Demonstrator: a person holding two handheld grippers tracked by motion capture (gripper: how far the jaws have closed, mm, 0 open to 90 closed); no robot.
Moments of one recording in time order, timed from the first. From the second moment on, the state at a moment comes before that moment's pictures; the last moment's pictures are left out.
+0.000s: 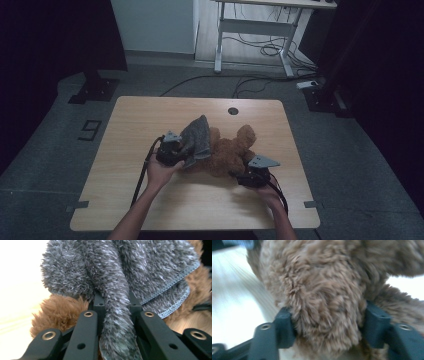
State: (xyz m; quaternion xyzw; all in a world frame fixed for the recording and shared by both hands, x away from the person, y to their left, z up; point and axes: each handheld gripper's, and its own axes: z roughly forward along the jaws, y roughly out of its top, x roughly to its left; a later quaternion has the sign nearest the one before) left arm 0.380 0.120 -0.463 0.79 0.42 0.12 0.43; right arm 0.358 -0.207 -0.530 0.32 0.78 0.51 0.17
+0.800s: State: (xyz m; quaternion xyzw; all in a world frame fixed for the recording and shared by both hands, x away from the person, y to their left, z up) left arm 0.350 0.096 -0.451 0.79 0.37 0.13 0.46; right arm 0.354 -0.200 -0.535 0.33 0.77 0.53 0.15
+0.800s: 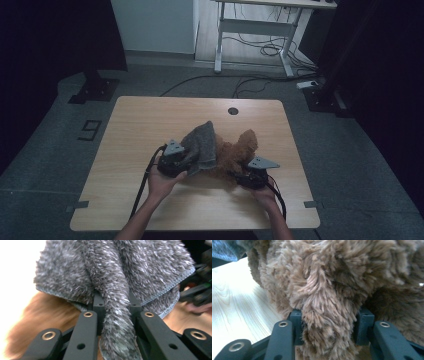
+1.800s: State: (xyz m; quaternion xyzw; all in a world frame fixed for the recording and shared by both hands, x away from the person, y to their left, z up) left arm 0.329 0.127 -0.428 0.77 0.38 0.16 0.49; right arm 0.358 -0.205 -0.538 0.34 0.76 0.53 0.14
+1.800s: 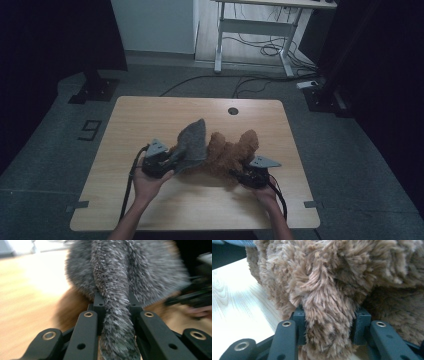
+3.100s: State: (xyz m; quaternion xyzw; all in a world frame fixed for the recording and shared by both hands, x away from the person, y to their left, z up) left arm 0.366 0.070 -0.456 0.81 0.37 0.13 0.44; right arm 0.360 -0.206 -0.543 0.36 0.76 0.53 0.14
